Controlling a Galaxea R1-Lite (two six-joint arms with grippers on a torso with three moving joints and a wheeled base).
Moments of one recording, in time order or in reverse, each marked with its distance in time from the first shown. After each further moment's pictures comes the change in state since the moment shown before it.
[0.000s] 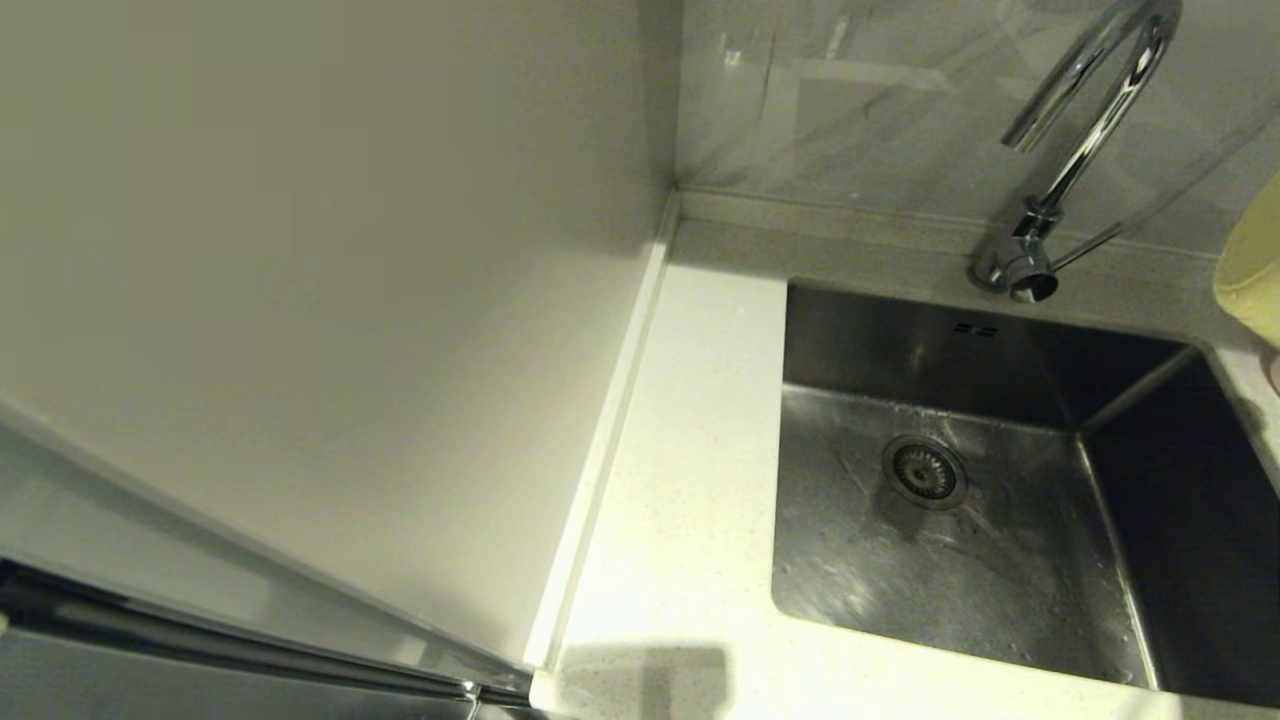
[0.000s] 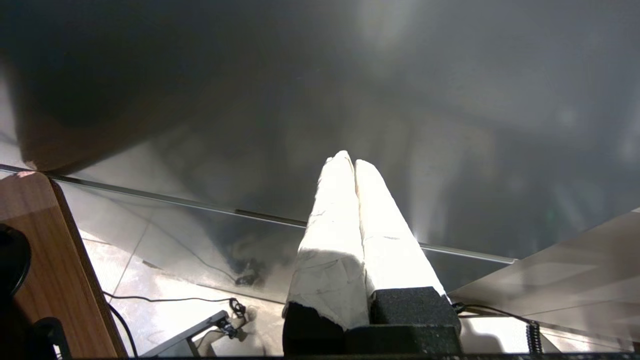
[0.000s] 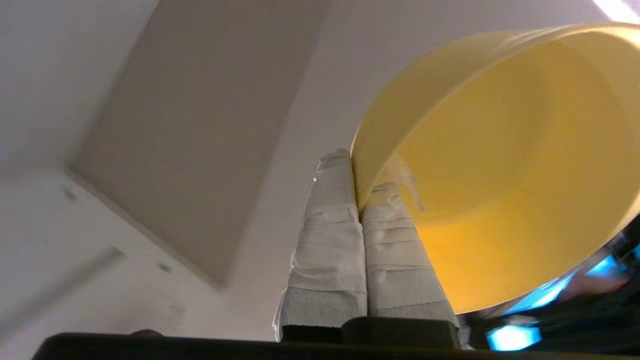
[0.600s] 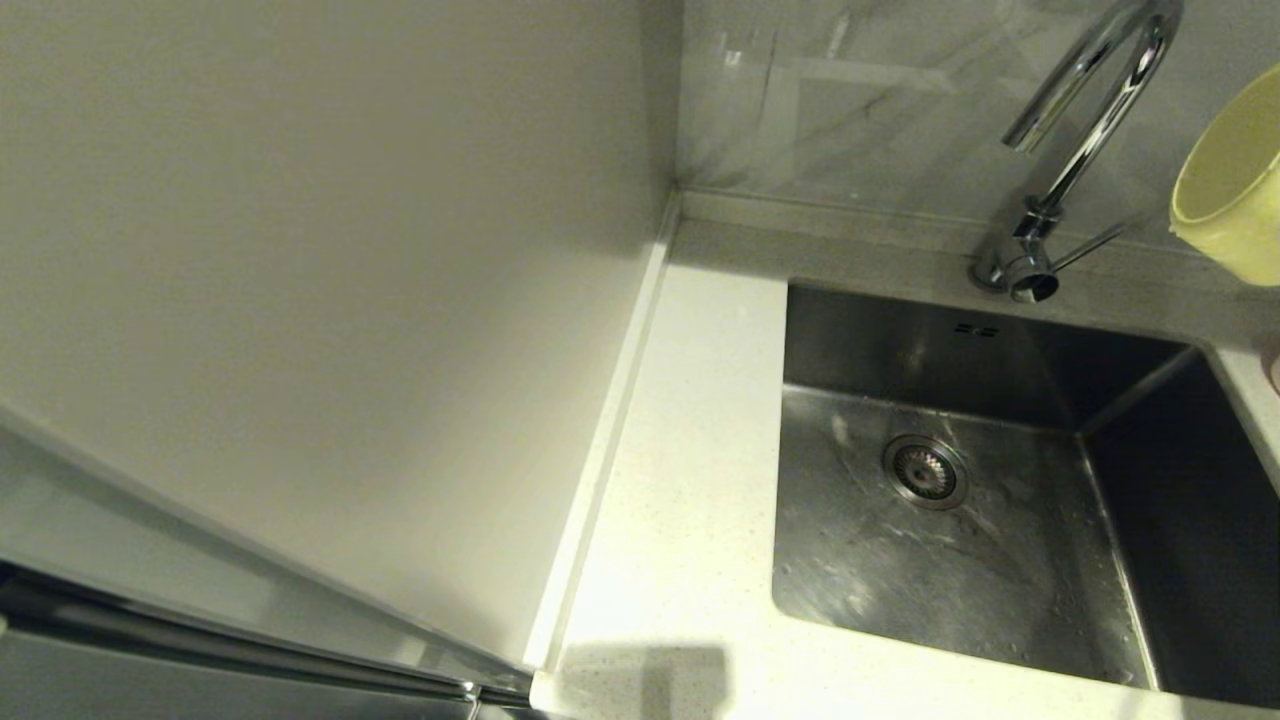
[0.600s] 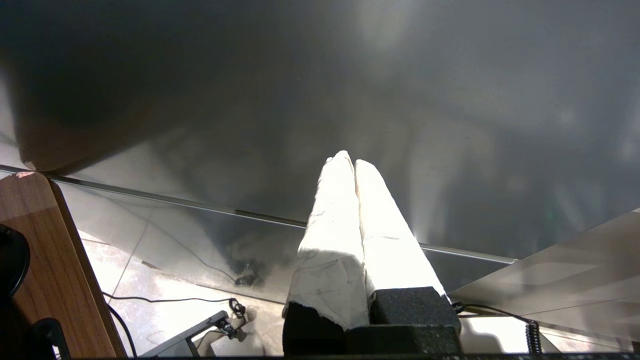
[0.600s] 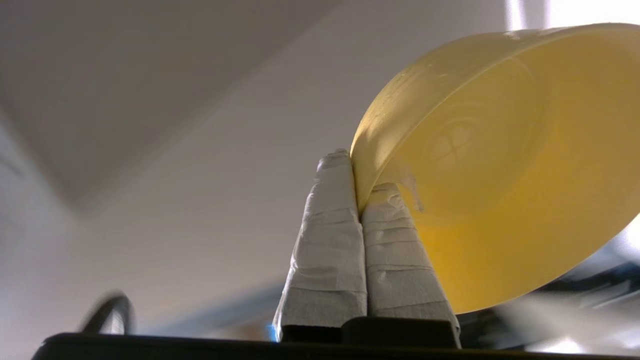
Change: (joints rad) left arm 0.000 0.000 0.000 0.000 0.000 0.000; right arm 0.043 0.029 0.061 -0.658 0.001 -0.162
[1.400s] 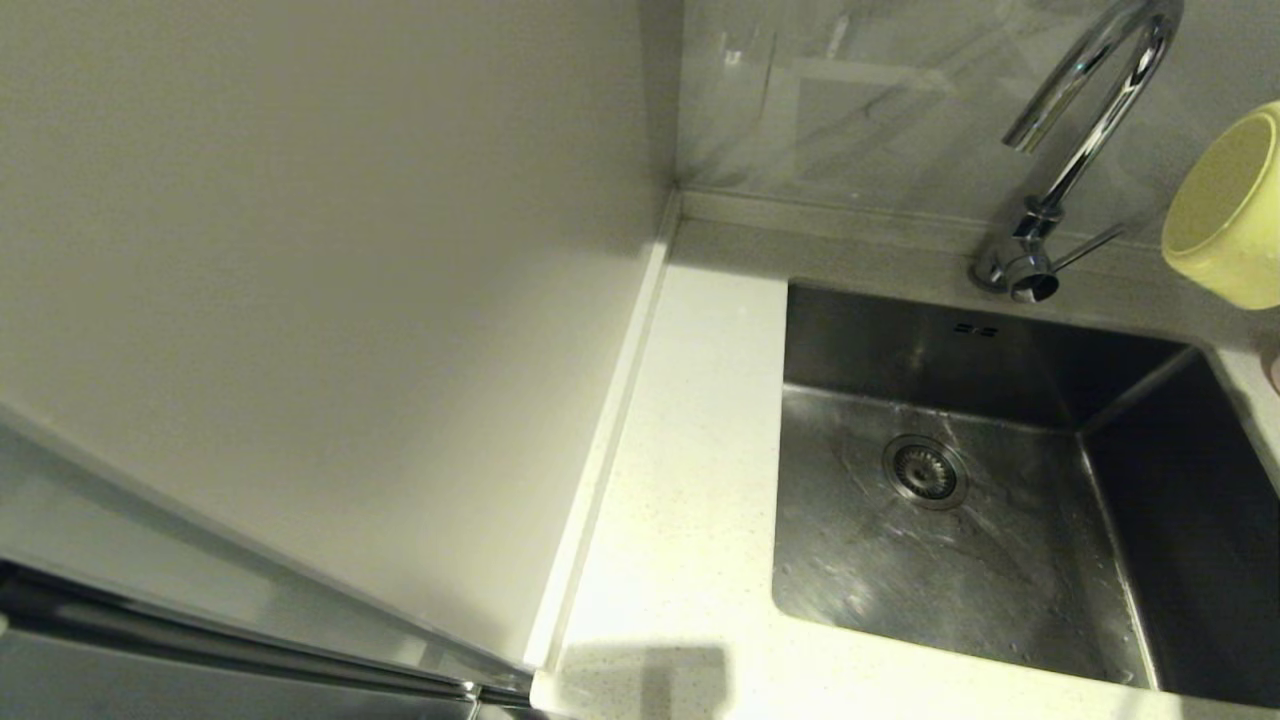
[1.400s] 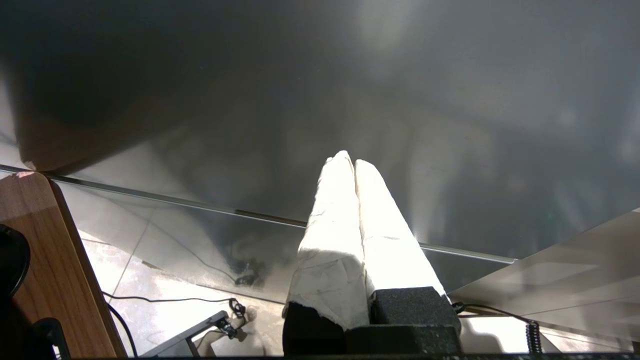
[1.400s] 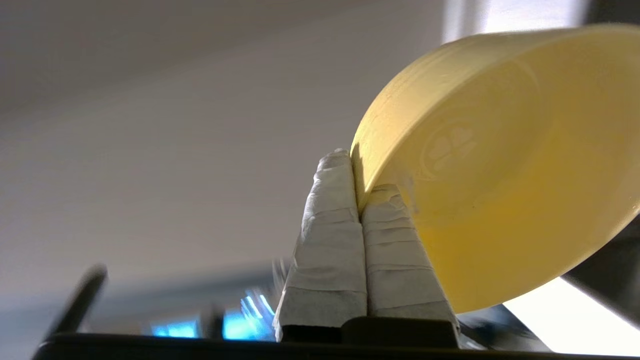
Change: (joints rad) left arm 0.000 0.000 0.000 0.000 0.000 0.000; right arm -0.027 -0.021 0.086 0.112 -0.089 -0.353
